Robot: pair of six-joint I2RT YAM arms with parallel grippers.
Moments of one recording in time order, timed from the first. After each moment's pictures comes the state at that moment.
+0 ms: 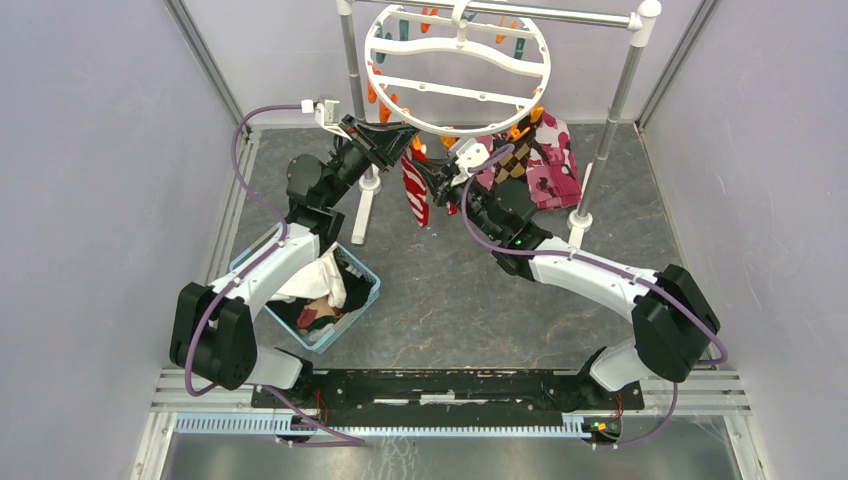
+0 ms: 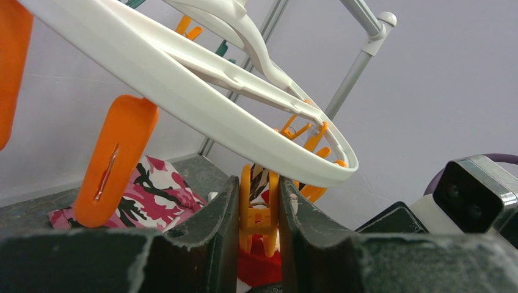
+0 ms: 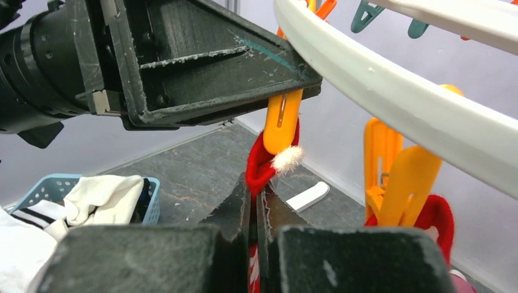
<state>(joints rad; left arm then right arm) -0.39 1.40 0.99 0.87 0.40 -0.72 0.79 1.49 1.00 0.78 -0.05 -0.11</state>
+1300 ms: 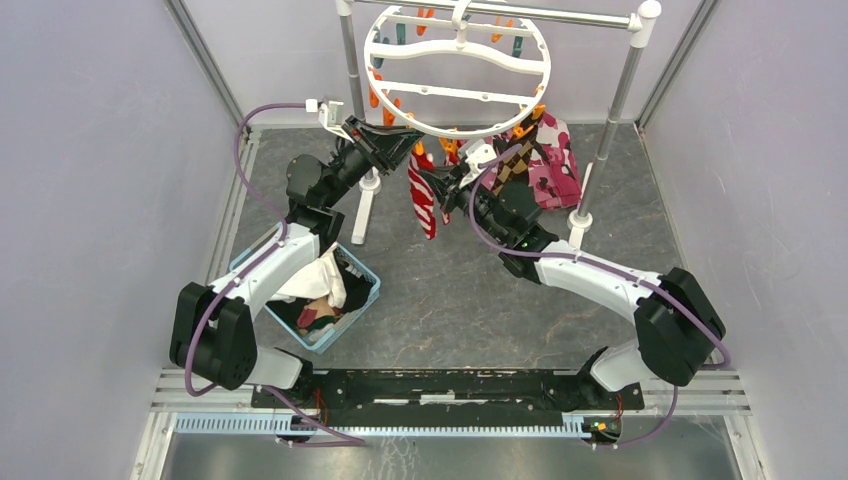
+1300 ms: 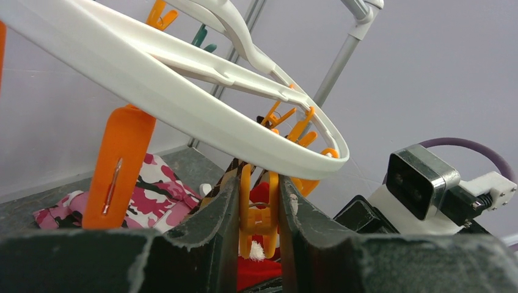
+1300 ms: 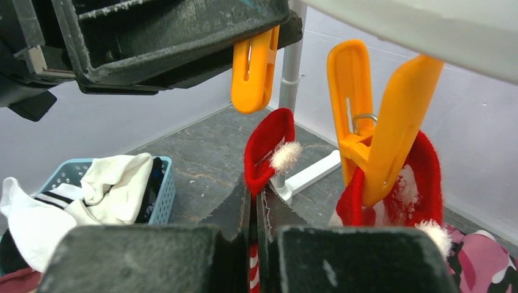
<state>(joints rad) -0.39 1.40 0.99 0.87 0.46 -0.72 0.75 1.46 0.94 0.74 -0.07 0.00</state>
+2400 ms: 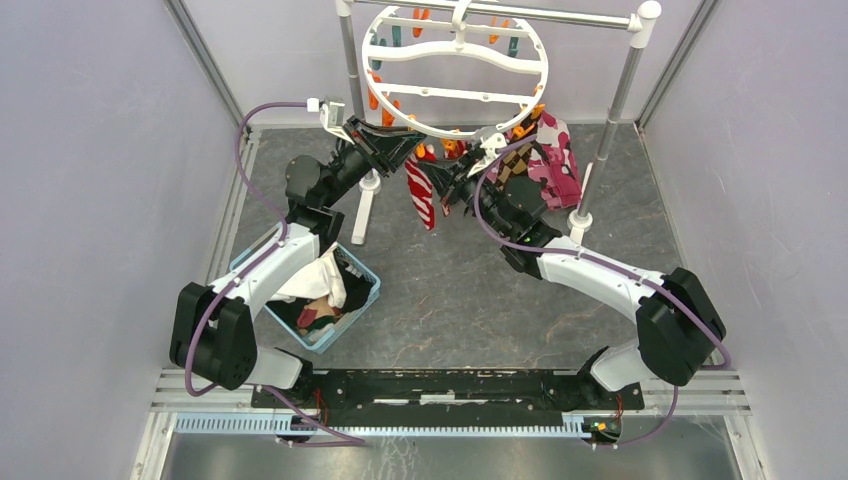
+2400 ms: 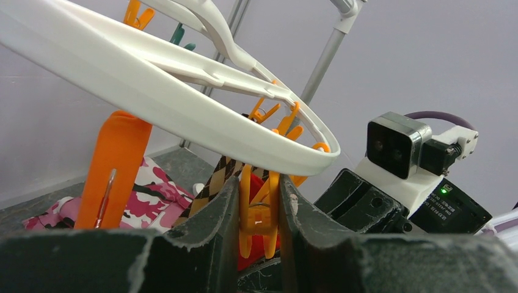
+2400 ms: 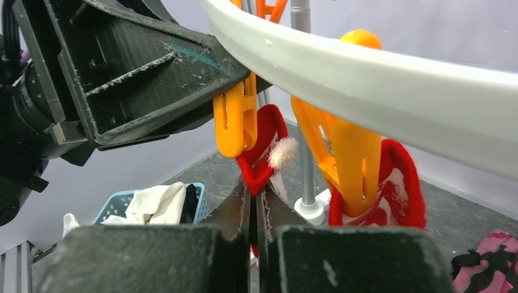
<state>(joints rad) -0.39 1.40 0.99 0.89 0.51 -0.72 0.72 1.46 0.97 0.77 -0.10 0.19</state>
